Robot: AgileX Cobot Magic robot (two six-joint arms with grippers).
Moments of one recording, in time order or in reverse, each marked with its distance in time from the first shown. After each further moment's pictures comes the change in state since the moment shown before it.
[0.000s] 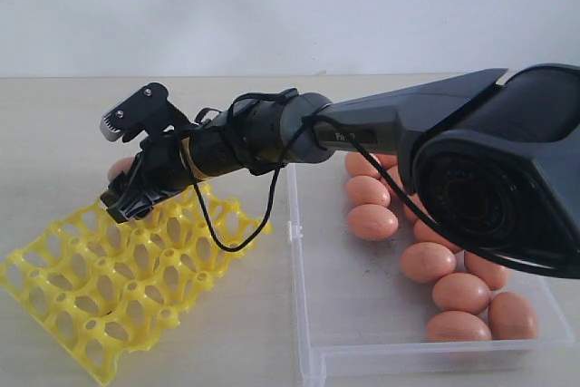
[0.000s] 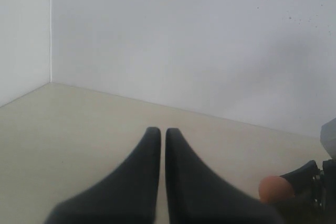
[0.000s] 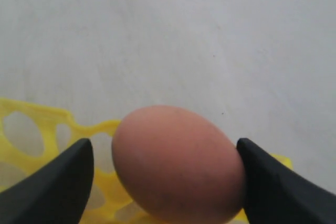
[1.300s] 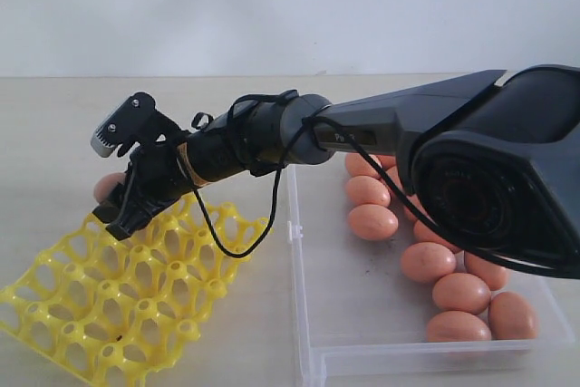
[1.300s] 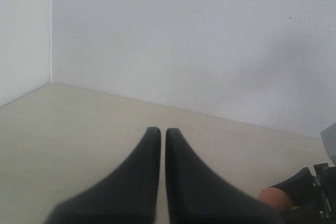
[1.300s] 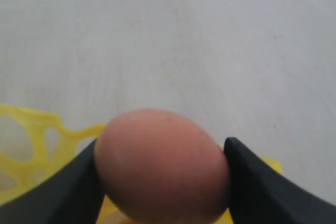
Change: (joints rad) left arm 0.000 0.000 0.000 0.000 0.000 0.000; right arm 0.000 0.003 0.000 0.000 -0.121 -0.103
